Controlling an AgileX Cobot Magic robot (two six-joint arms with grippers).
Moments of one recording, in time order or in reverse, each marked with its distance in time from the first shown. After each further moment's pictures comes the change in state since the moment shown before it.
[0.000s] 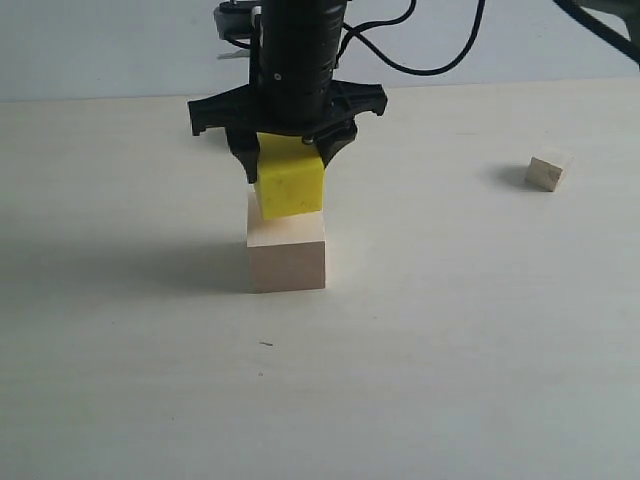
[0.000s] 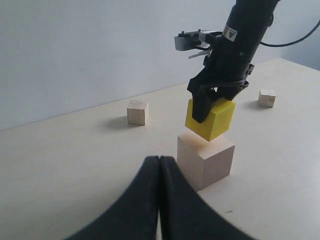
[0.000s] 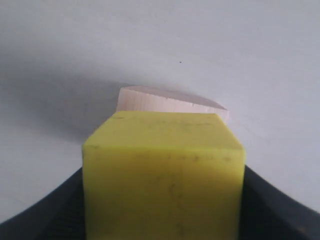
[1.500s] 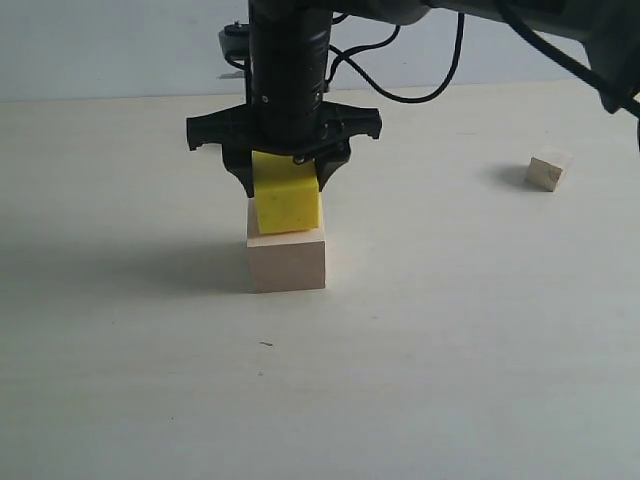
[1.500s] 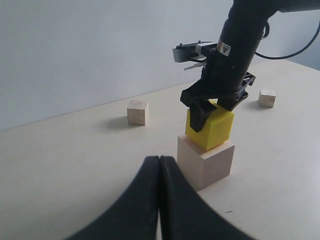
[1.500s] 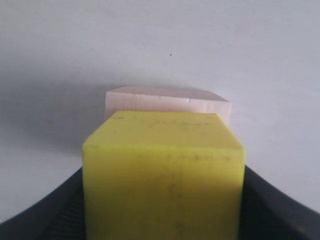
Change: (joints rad) left arm 0.000 0.000 0.000 0.000 0.000 0.000; right arm 0.022 0.041 -0.002 -0.040 0.001 0.148
